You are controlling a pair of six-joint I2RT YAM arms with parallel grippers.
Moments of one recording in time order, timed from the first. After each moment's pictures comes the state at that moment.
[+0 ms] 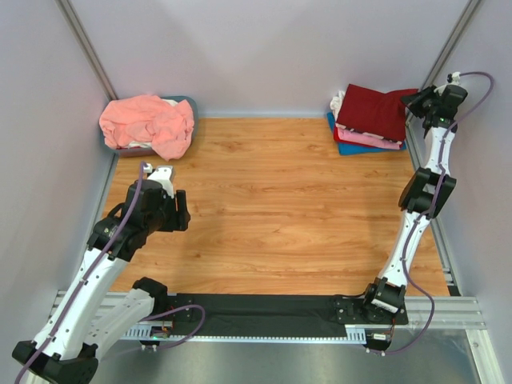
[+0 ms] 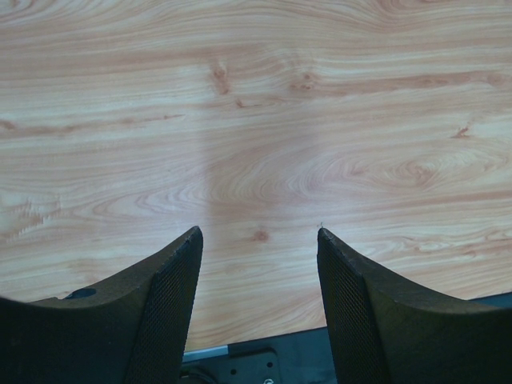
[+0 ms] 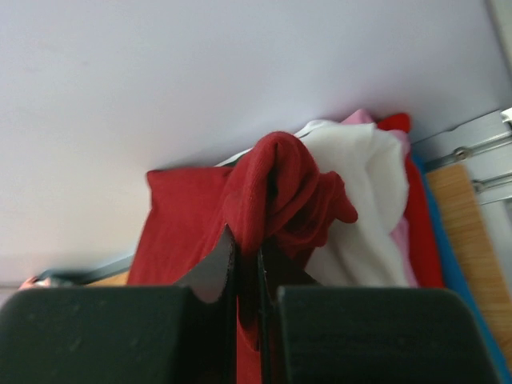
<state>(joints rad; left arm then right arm) -0.38 0.77 0.94 -0.92 -0.09 -0.29 -0.44 2.71 2.67 -0.23 -0.53 0.63</state>
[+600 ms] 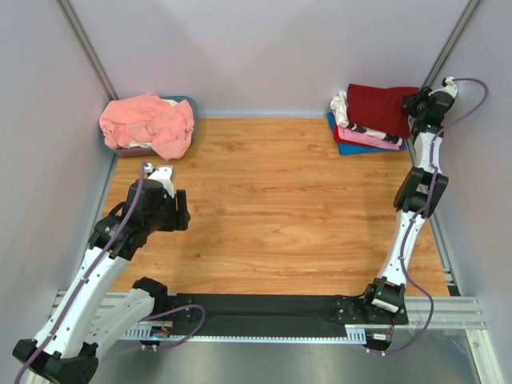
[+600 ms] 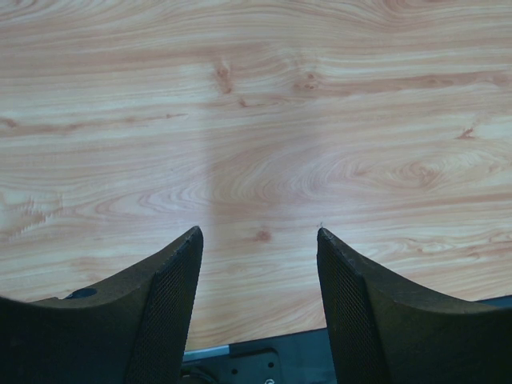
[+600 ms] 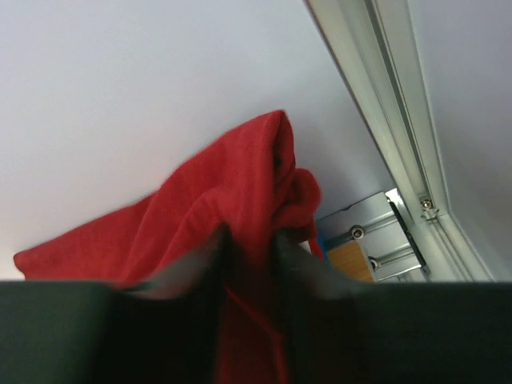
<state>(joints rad) -0.38 0.78 0.94 -0.92 -0.10 -0.29 -0.40 2.79 2.64 0.00 -0.27 0.53</state>
